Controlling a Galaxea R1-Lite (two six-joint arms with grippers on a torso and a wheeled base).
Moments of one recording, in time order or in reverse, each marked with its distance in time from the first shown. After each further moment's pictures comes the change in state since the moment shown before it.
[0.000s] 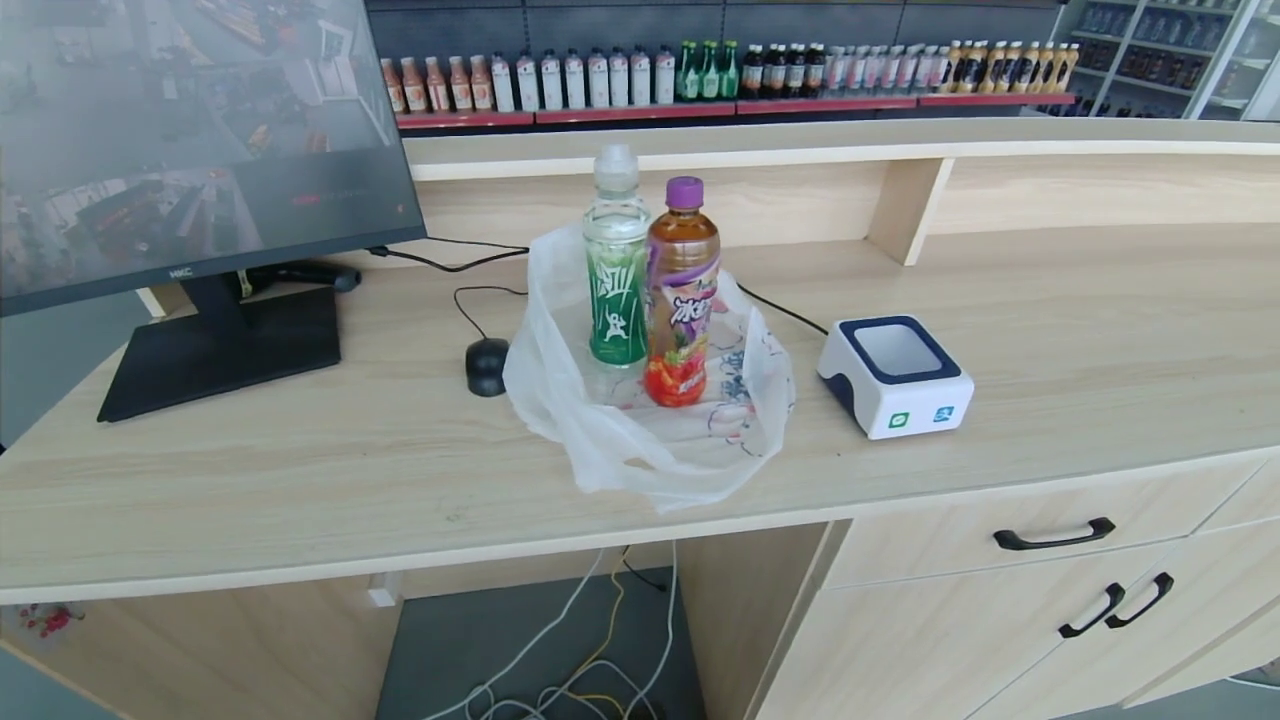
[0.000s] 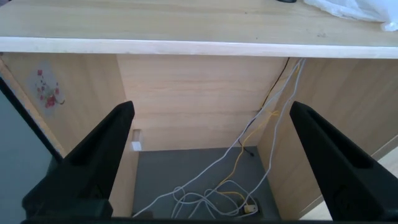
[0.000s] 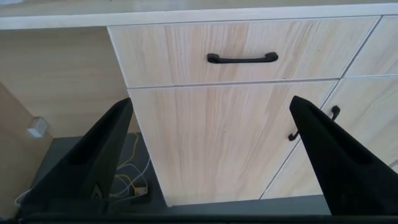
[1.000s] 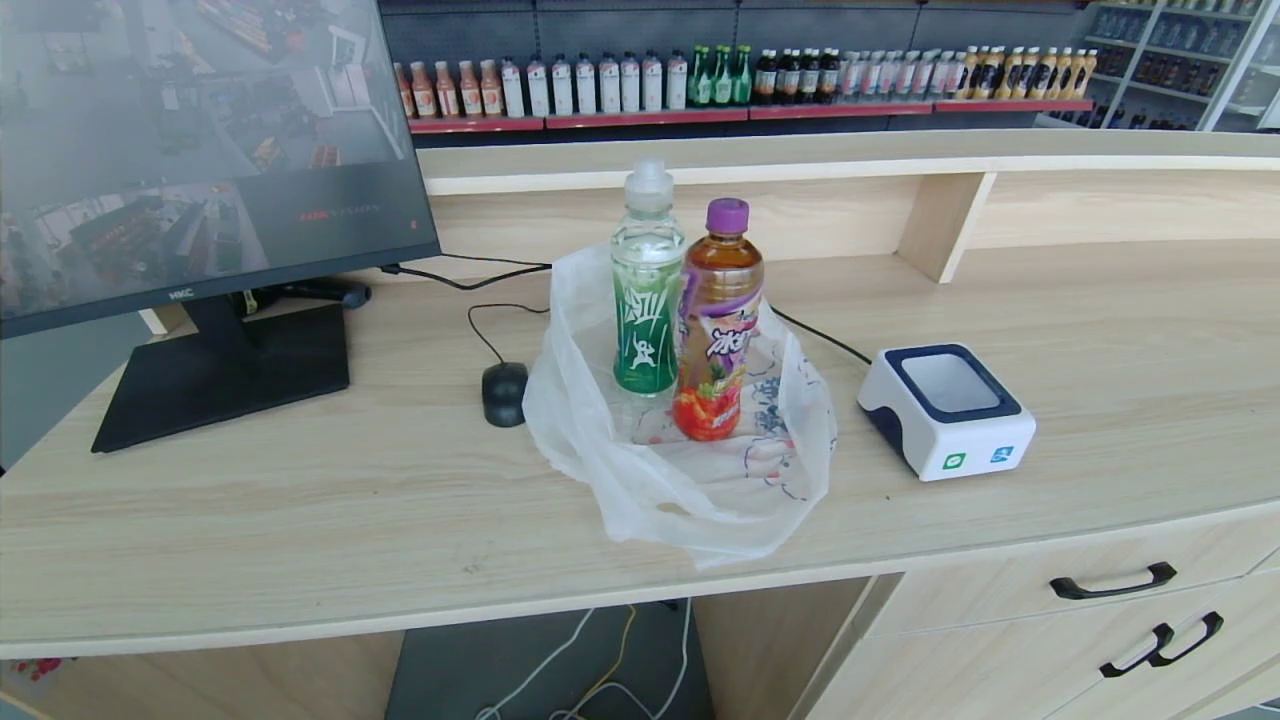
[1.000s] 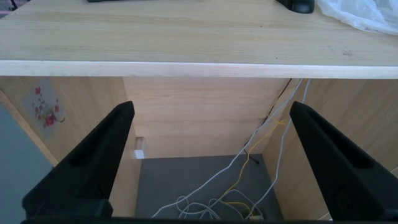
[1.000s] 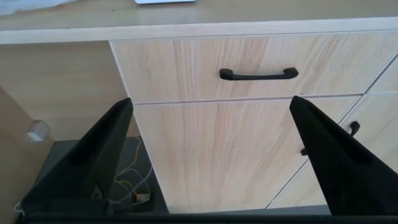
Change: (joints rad) left arm -0.001 0.000 0.000 0.000 0.000 0.002; right arm -0.001 0.014 0.000 0.000 0.000 -0.001
